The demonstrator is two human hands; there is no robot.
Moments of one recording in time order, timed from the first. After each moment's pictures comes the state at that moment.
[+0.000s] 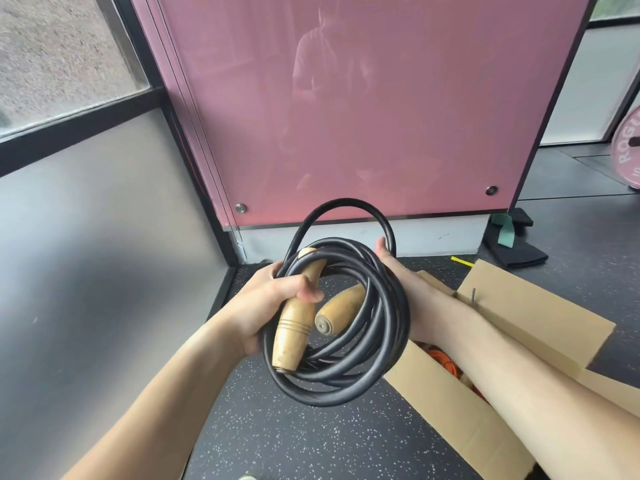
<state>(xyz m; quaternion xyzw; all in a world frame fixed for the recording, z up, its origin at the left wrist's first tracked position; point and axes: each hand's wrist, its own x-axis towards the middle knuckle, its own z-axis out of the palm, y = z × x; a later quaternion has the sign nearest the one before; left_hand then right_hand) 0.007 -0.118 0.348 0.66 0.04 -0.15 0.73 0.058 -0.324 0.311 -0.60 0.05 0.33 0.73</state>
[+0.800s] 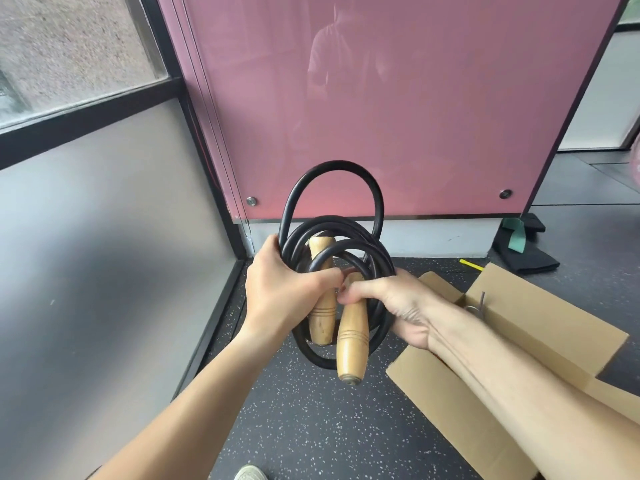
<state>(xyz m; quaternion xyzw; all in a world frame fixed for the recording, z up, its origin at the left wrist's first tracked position) 0.008 -0.133 0.338 0.81 0.13 0.21 0.54 0.044 -0.295 0.314 -0.70 -0.02 0.22 0.68</state>
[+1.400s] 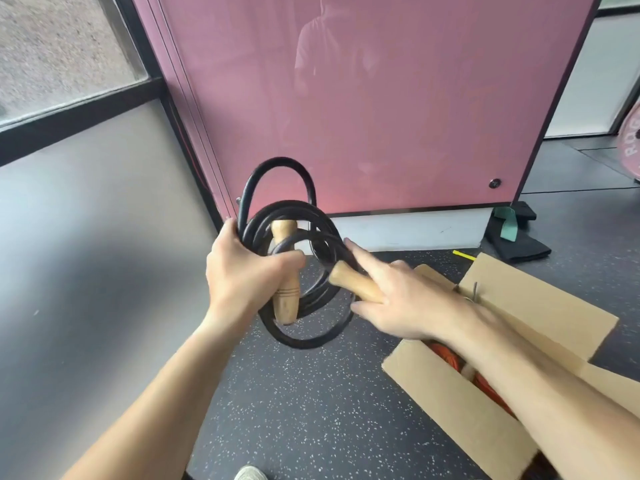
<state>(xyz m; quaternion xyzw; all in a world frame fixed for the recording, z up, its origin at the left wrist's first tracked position) 0.023 -0.111 0.346 0.81 0.16 0.26 0.50 0.034 -0.328 0.333 -0.92 -0.28 0.04 0.28</state>
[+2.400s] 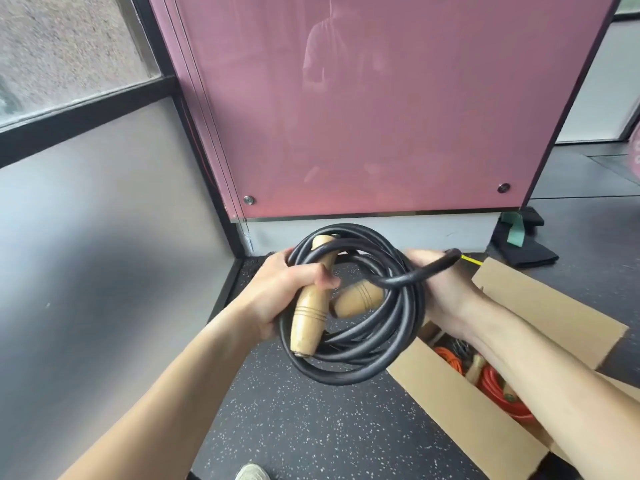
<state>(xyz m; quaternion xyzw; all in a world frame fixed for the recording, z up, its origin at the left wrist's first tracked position) 0.016 -0.116 0.341 0.68 0.01 -0.12 0.72 0.052 -0.338 0.311 -0.63 -0.06 0.17 0.76</state>
